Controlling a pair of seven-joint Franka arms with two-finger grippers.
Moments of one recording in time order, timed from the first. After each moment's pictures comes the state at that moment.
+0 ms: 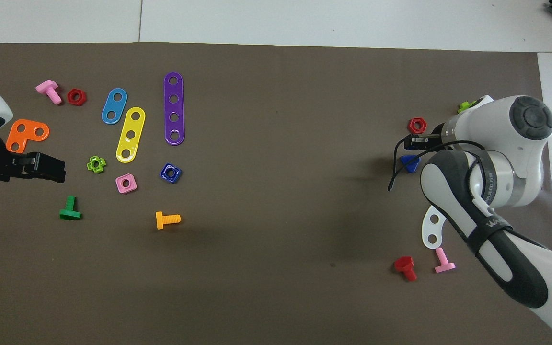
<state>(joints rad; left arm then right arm) -0.01 -0.06 -0.07 -1.71 0.01 1.58 0.00 0.04 0.28 0.00 -1.93 0.03 2.32 0.09</state>
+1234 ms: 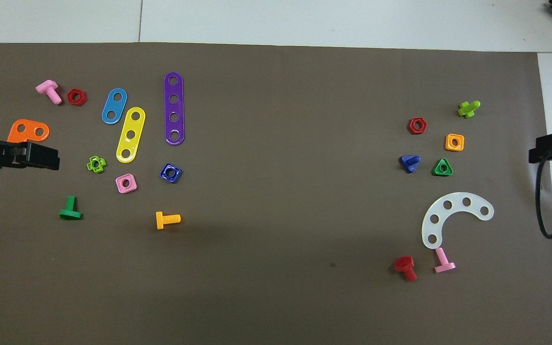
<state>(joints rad) -0.01 -0.07 -0.08 -1.69 0.01 1.64 0.00 0.01 -0.03 -0.06 -1.52 -0.02 1.49 0.11</state>
